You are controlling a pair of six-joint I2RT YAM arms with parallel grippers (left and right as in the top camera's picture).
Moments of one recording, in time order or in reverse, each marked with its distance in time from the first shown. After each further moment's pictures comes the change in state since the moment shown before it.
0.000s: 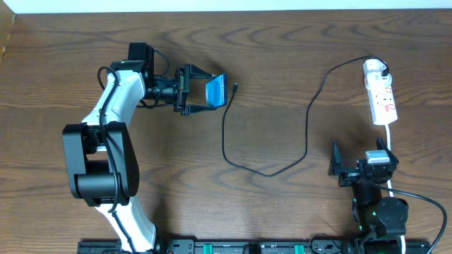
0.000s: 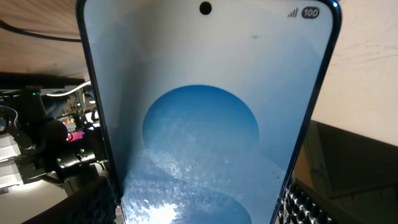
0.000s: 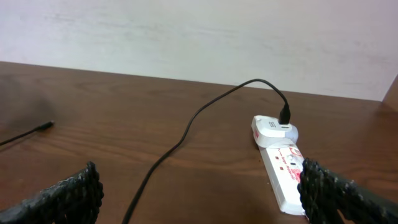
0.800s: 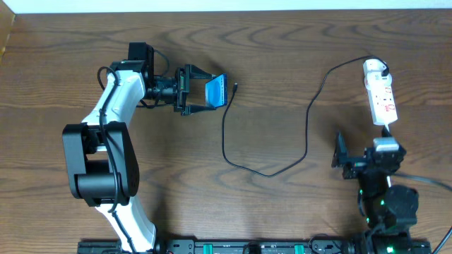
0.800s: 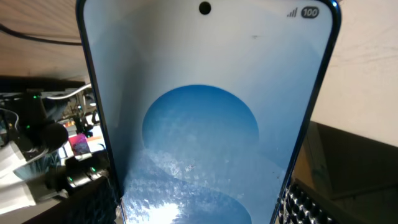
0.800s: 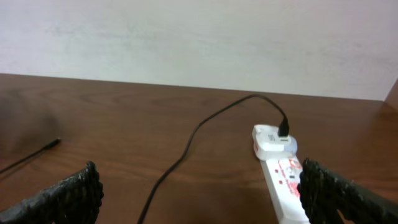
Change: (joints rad) left arm 0.000 0.000 0.000 0.005 -0.009 0.000; right arm 0.000 0.267 0.190 0.036 0.000 0.033
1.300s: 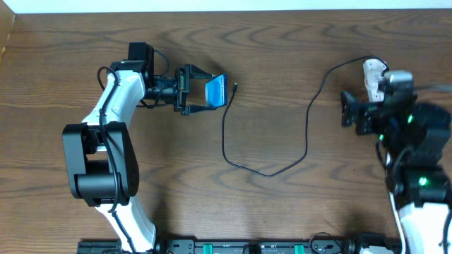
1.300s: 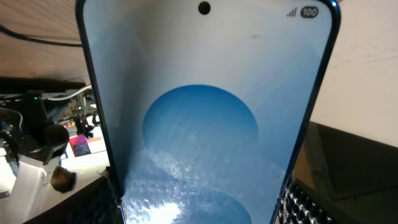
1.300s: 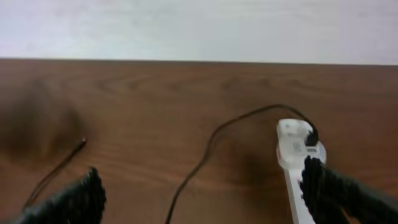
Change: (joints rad) left arm 0.000 0.000 0.000 0.001 -0.004 0.000; right arm -0.136 0.670 0.628 -0.277 -0.247 0.005
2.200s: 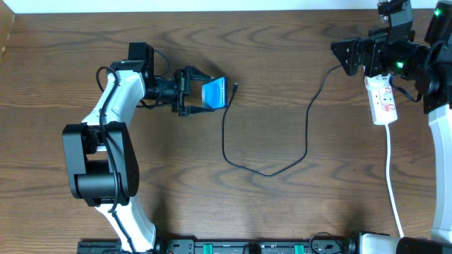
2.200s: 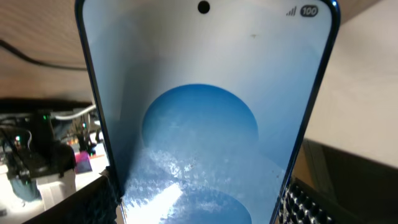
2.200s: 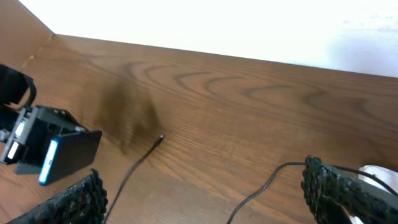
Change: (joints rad) left arm 0.000 0.000 0.000 0.000 -0.099 0.000; right arm -0.023 0.534 0.788 -0.510 -0.352 -0.085
